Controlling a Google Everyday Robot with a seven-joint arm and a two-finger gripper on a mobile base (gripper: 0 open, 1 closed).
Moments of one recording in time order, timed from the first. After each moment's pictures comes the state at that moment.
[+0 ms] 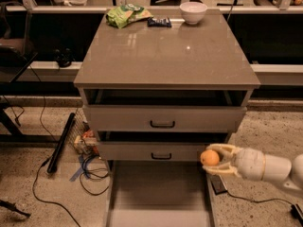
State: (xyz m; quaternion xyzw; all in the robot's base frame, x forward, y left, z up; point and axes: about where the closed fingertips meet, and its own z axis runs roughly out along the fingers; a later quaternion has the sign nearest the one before) arm 0.485 -0.199 0.631 -0.51 0.58 0.28 0.58
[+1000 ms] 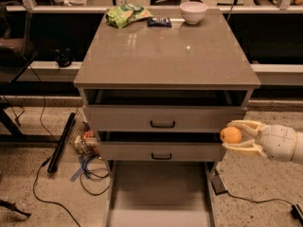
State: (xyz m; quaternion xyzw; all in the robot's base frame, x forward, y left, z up) arm 0.500 -0.249 0.740 -0.50 0.60 0.21 0.59
